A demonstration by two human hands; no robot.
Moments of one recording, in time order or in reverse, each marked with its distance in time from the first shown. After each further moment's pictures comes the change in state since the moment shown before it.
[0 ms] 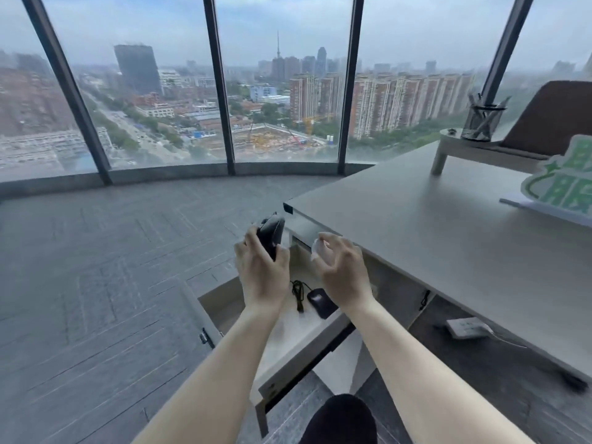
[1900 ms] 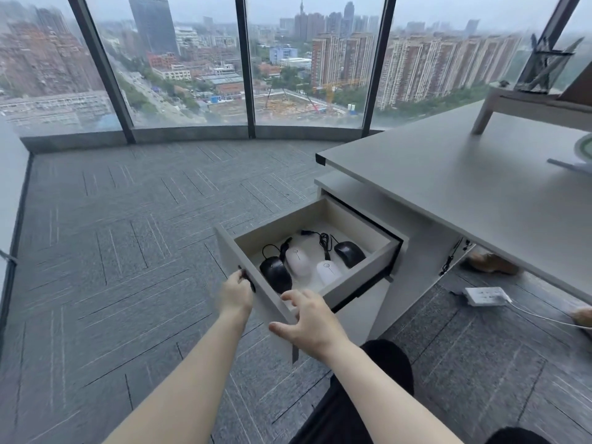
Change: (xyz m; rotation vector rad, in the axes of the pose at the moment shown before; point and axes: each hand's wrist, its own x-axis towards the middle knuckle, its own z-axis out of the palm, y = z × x) left_hand -0.065 -0.177 -0.068 -0.110 -0.215 -0.704; right_hand -0.149 0.008 0.119 -0.115 -0.565 0.007
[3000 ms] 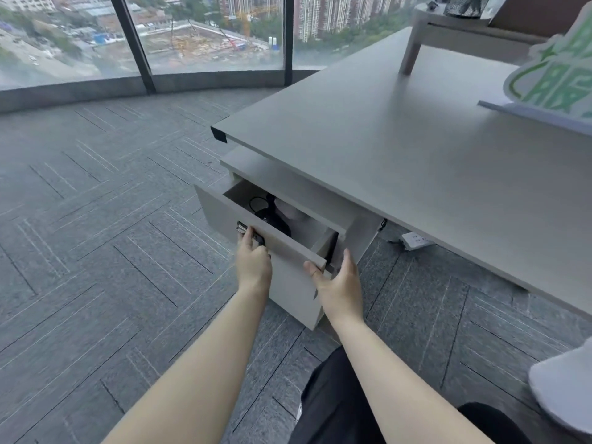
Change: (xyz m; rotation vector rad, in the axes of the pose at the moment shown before) left_hand 0.056 0.074 0.210 -0.275 -0.339 0.041; right_hand 0.066 0.152 -0.087 0.385 0.589 0.579
